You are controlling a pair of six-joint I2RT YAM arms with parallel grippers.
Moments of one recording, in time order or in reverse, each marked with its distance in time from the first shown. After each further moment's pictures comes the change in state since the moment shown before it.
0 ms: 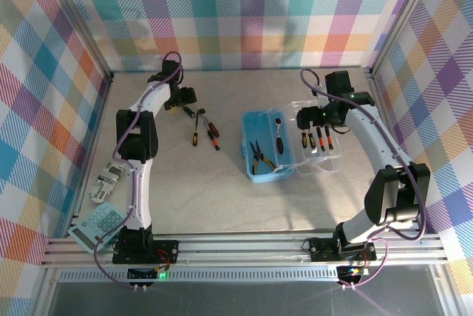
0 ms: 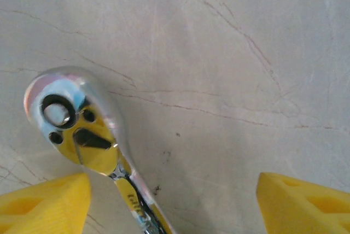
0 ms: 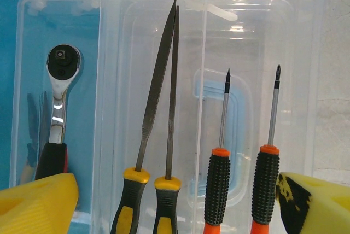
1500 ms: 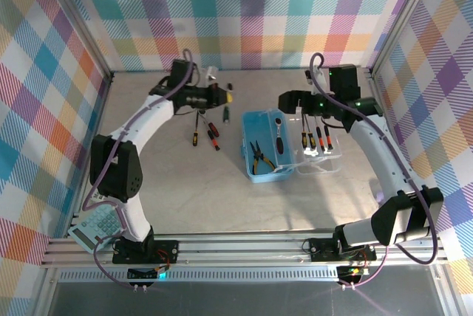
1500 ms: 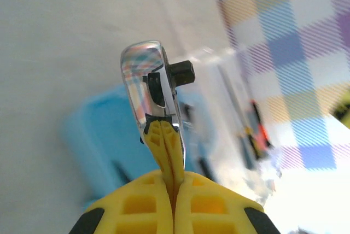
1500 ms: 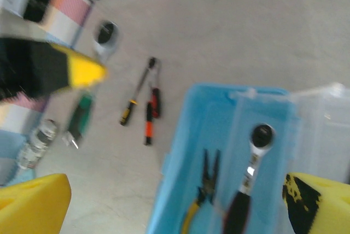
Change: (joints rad) left arm -0.251 -0.631 -0.562 0.340 0.720 -0.126; right arm 0.075 -0.147 -0.004 0.271 -0.423 0.246
